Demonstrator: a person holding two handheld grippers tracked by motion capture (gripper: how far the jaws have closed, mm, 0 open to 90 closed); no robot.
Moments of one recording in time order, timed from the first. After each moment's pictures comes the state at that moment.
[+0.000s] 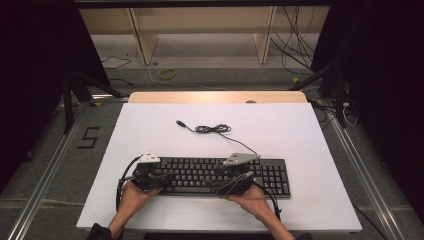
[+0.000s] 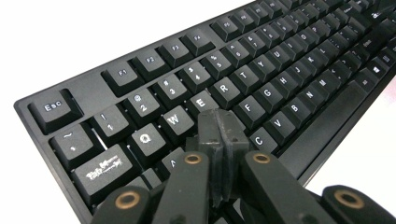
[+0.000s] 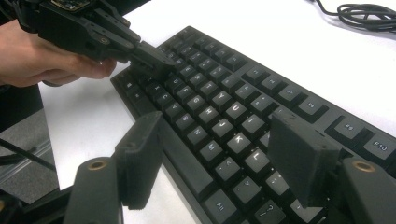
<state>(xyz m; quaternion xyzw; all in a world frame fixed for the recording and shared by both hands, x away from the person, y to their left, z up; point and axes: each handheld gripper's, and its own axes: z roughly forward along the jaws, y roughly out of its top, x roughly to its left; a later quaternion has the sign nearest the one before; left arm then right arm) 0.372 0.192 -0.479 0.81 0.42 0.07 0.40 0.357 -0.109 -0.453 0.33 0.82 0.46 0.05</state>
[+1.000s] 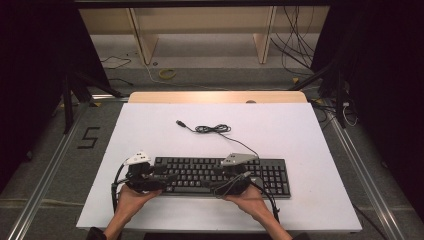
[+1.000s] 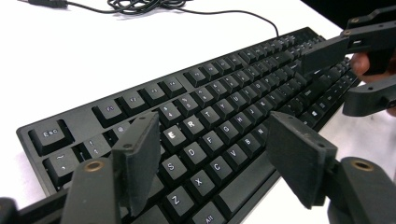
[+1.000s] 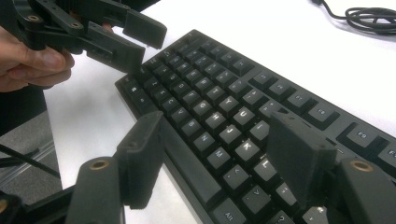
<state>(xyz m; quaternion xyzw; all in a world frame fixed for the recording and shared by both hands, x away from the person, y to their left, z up) 0.357 0.202 -0.463 0.76 0.42 0.06 0.49 0.357 -0.103 -0.454 0.33 0.82 0.46 0.04</state>
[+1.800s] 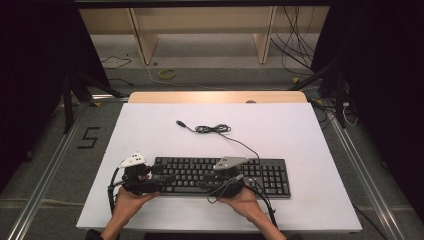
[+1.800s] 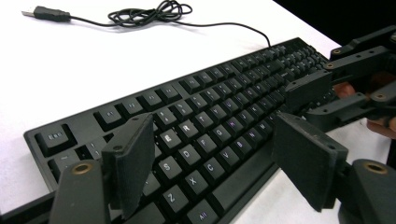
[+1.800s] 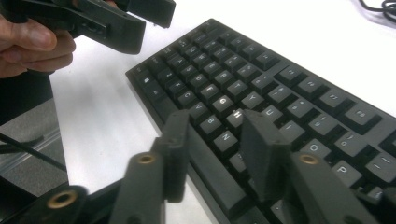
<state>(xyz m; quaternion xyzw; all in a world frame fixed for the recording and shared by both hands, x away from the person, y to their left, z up) 0.348 0.207 -0.459 0.76 0.41 0.07 0.50 0.352 -0.086 -0.461 0.31 0.84 0.45 0.04</state>
